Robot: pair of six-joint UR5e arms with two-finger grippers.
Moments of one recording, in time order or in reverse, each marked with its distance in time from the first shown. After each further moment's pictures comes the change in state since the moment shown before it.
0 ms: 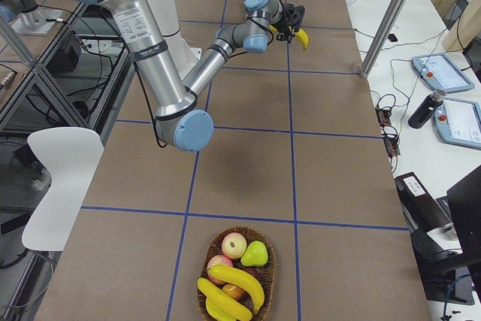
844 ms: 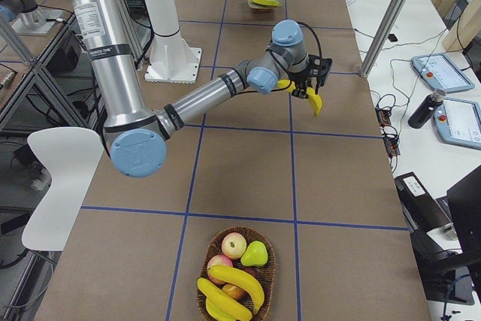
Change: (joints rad) left arm -0.153 0.065 0.006 0.061 -0.071 0.010; right arm 0.366 -0.133 -0.090 -0.214 0.414 -0.261
